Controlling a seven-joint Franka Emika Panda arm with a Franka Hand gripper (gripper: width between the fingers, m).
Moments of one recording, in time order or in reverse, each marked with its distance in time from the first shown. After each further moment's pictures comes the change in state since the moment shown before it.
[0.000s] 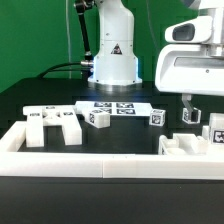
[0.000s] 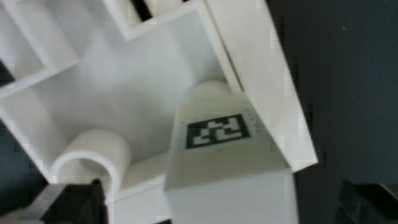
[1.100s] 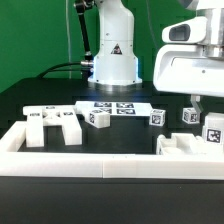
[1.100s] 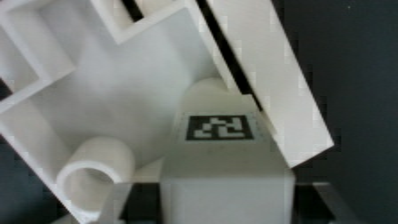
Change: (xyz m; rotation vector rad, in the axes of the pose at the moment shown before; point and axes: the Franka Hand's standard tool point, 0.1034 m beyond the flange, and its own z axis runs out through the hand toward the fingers) arm 0.001 0.003 0.001 0.003 -0.004 0.314
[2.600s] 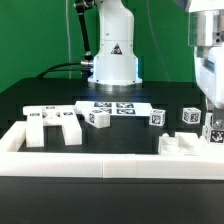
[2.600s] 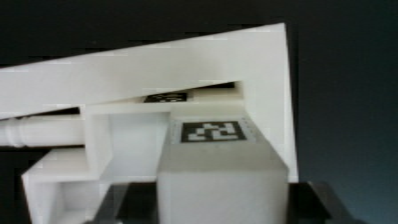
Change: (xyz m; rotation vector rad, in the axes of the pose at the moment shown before) arm -0.001 0.003 0.001 0.030 -0.045 1.145
